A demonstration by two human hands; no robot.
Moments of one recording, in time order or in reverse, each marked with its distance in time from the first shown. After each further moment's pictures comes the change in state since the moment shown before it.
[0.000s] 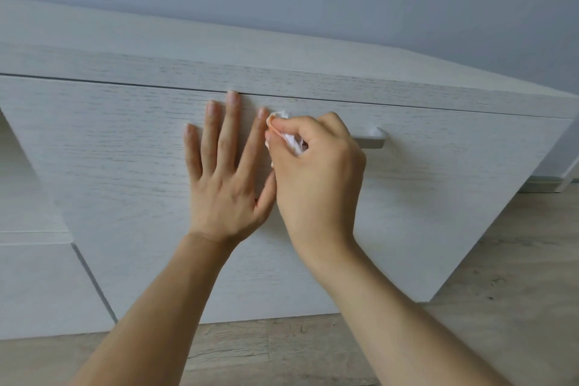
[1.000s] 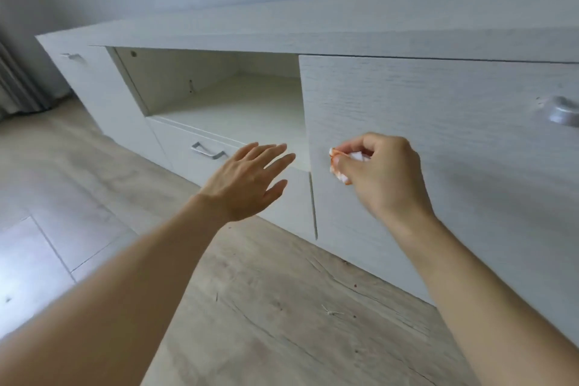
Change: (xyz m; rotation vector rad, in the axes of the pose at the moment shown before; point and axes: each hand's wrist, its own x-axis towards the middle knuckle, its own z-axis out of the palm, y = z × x) left_hand -0.048 -0.145 -0.196 0.422 -1.013 -0.037; right_hand -0.050 -0.050 0.060 0.456 -0.906 0.311
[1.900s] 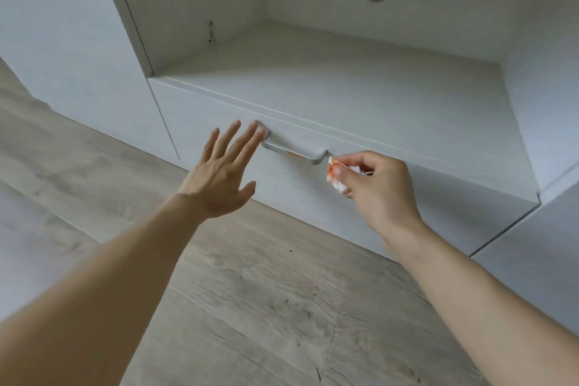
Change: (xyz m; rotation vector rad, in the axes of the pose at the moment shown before) left_hand -0.047 -0.303 0.228 -0.216 -0.048 -0.078; right_hand 0.088 0.011 0.322 0.029 0.061 0.283
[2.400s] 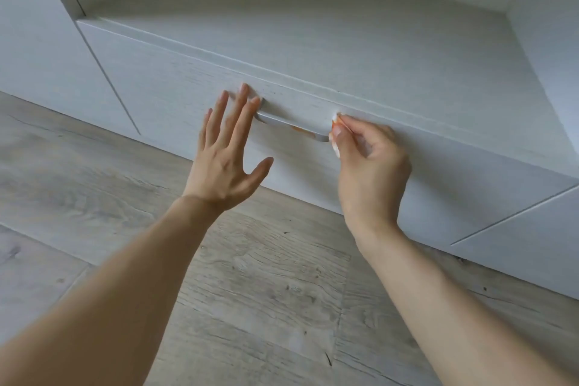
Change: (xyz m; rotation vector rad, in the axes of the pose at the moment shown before) left_hand 0.021 0.005 0.064 -0.416 0.353 0.027; right_hand 0.016 0.018 0.063 0.031 0.413 -0.128
